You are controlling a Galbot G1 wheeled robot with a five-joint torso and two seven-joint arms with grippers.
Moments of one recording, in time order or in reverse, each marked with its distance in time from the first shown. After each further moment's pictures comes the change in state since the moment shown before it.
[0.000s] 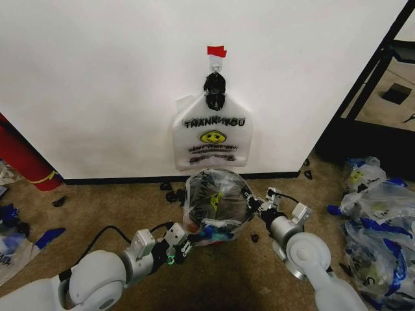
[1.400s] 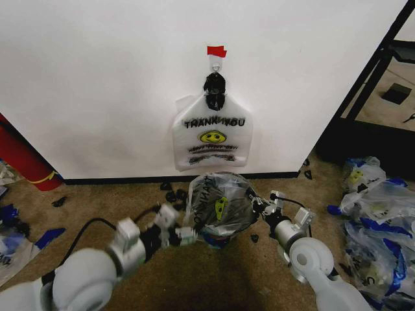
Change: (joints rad) left arm -0.018 -0.094 -0.191 -0.113 -0.470 -0.056 -0.324; right arm -0.024 -0.025 -0.005 -0.071 -0.201 0.110 -0.163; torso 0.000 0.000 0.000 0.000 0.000
